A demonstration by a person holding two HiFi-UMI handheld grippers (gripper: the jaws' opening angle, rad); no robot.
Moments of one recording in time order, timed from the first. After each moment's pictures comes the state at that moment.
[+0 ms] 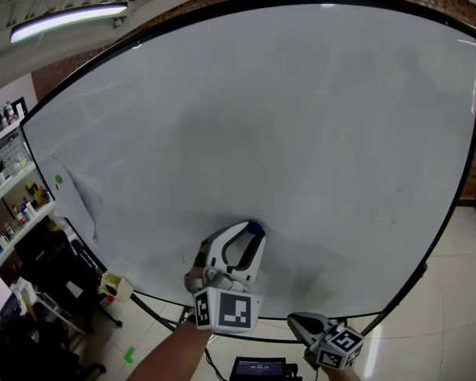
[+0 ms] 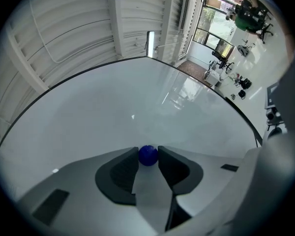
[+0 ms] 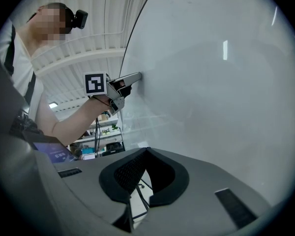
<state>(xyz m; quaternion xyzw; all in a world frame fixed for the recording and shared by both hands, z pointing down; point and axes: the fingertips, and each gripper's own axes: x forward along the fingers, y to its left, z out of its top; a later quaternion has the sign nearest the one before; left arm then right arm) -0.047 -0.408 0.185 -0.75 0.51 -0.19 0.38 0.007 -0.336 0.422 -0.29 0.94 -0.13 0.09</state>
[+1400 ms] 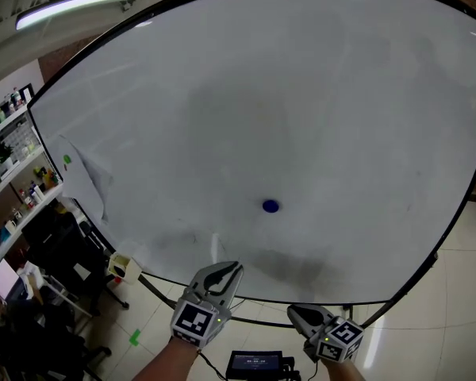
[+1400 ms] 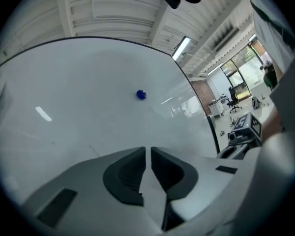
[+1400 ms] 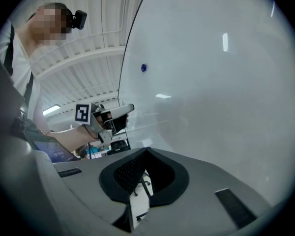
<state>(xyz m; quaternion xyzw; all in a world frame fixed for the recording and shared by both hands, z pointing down) -0.122 -0.363 0.317 -0.87 0.46 -0.12 0.15 -0.019 -0.321 0.435 -0.27 0.95 -0.15 0.08</state>
